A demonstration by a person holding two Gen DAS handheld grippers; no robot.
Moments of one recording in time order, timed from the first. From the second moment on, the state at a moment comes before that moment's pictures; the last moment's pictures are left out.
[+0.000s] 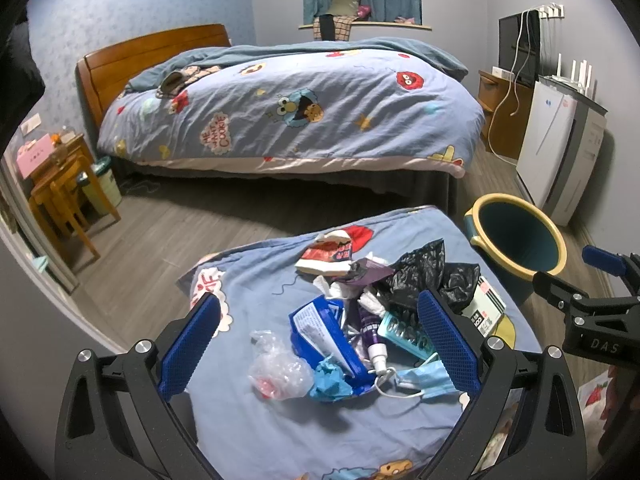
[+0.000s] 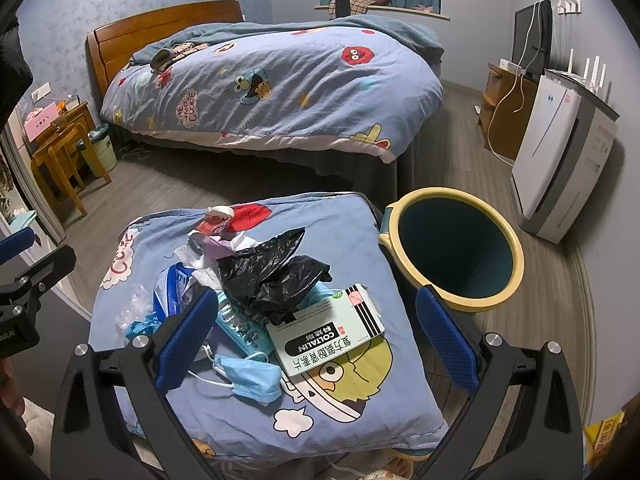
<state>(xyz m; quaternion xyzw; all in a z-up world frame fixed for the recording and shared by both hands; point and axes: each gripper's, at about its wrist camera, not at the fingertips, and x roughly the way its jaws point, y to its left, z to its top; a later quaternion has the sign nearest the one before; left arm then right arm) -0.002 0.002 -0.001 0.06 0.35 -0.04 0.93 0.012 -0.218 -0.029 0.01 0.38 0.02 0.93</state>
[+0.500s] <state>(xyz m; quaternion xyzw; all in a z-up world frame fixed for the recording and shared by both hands) -0.004 0.003 -0.001 0.05 0.35 -0.04 0.93 0.011 -0.219 -0.035 0.01 0.38 0.02 0.92</state>
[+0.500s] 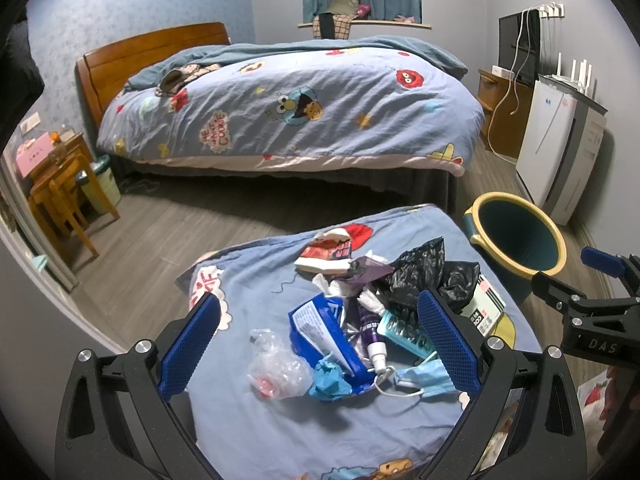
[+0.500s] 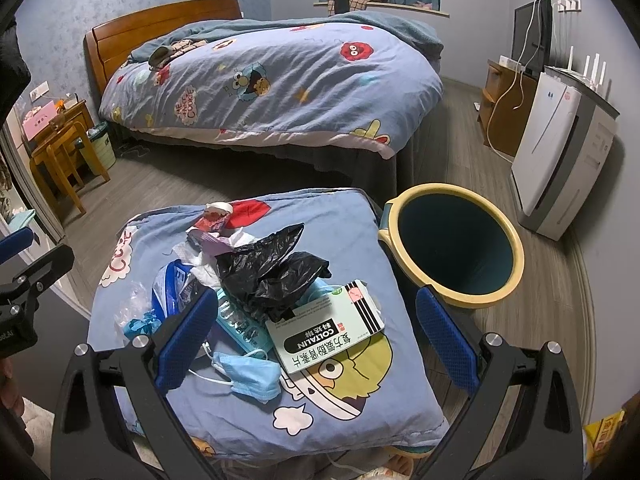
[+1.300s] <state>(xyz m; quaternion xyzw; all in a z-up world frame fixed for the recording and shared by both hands) -0.001 0.003 -0.001 0.05 0.35 -0.04 0.93 0.012 -0.218 -0.036 0.01 0.39 0.02 0.92</state>
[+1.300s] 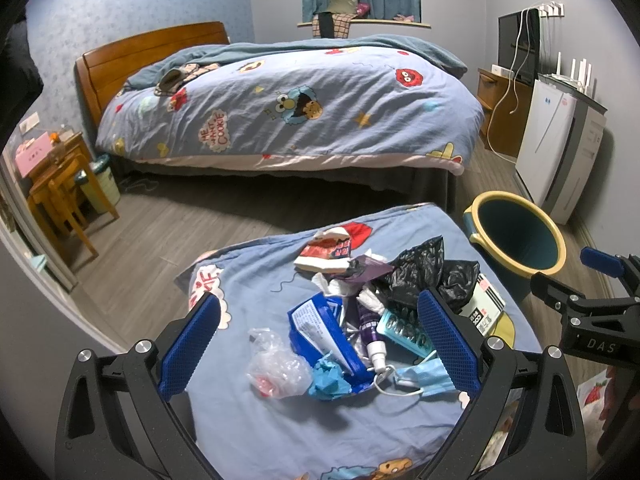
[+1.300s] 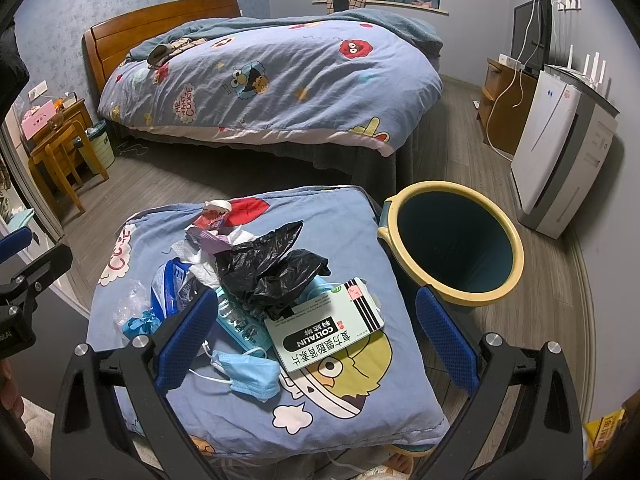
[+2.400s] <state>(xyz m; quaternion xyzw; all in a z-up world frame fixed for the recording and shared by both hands) 0.040 0.050 -0.037 -0.03 0.37 0.01 0.93 0.072 -0.236 -0.055 0.05 0.39 -0.03 0.92</state>
